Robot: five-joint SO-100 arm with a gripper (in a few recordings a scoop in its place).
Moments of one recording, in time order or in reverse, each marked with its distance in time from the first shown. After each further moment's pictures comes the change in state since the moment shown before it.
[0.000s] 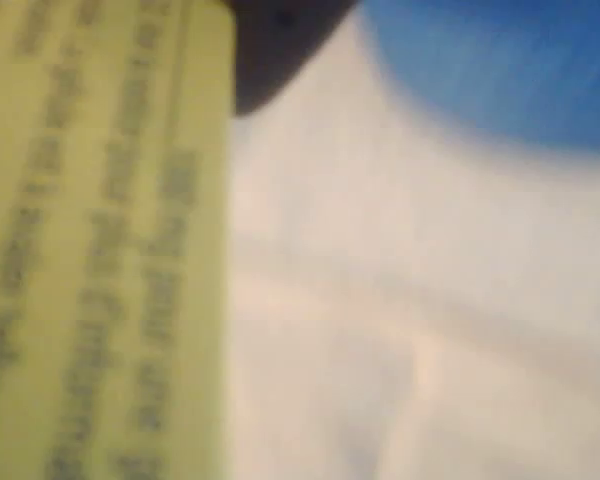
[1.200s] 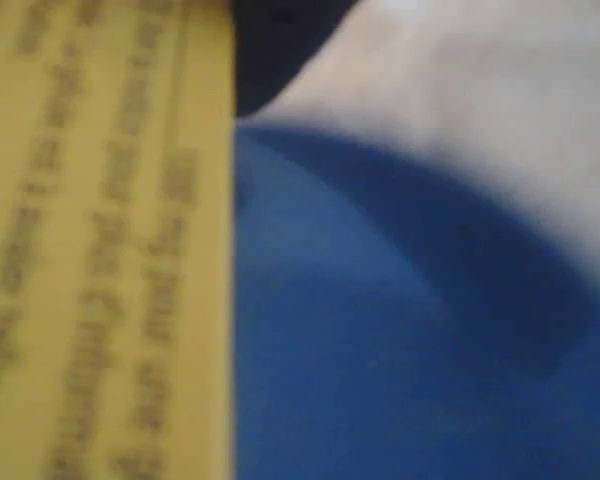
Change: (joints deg) arm 34.7 -16.3 0.0 -9.5 -8.1
